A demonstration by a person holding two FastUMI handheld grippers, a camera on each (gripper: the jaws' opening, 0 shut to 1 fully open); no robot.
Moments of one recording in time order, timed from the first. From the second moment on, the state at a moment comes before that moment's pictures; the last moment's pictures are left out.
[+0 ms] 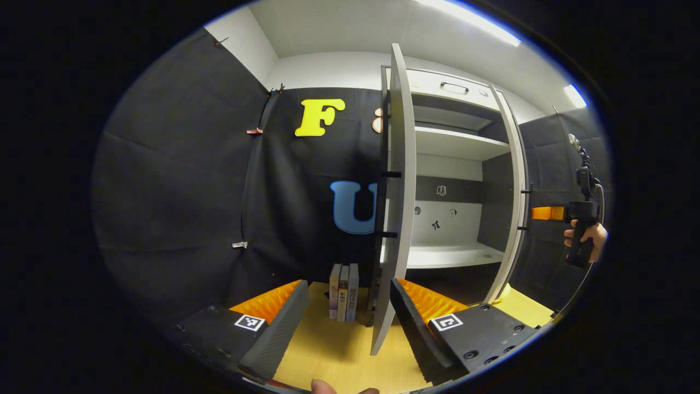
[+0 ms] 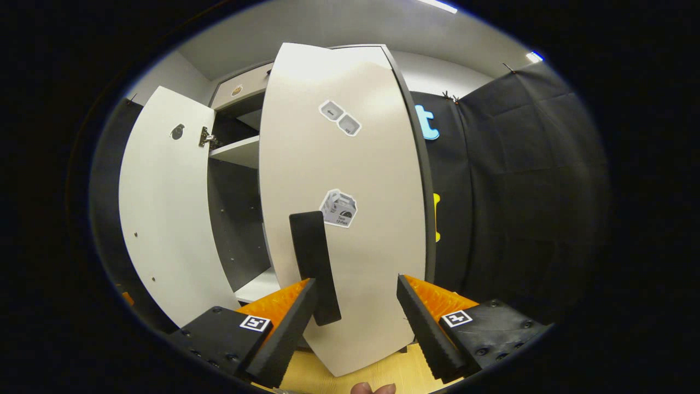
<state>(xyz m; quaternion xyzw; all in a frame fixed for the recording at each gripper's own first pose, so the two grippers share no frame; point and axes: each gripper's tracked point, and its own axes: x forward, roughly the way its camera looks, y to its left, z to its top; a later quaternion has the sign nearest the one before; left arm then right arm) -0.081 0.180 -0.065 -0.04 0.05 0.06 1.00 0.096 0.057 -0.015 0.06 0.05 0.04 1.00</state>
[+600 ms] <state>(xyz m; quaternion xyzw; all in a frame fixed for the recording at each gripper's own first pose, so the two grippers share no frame) -0.004 0.234 -0.030 0.01 0.03 0.09 1.00 0.117 0.077 -0.016 0.05 0.05 0.04 1.00</state>
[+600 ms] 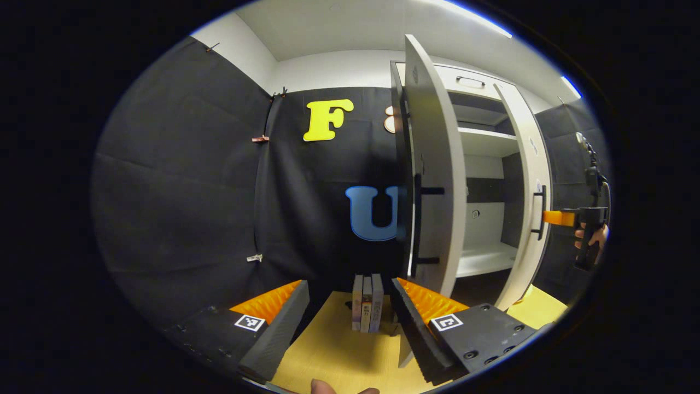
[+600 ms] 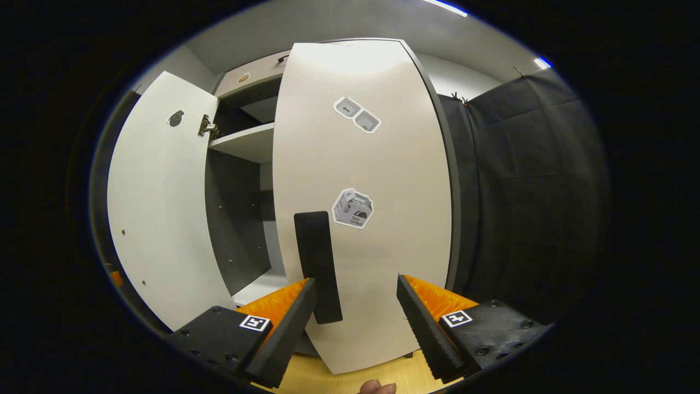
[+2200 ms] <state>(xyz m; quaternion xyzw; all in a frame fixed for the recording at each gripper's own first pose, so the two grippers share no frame) 0.118 0.005 -0.022 -0.05 0.04 -0.04 1.00 0.066 0.006 0.002 0.01 0.05 0.02 1.00</state>
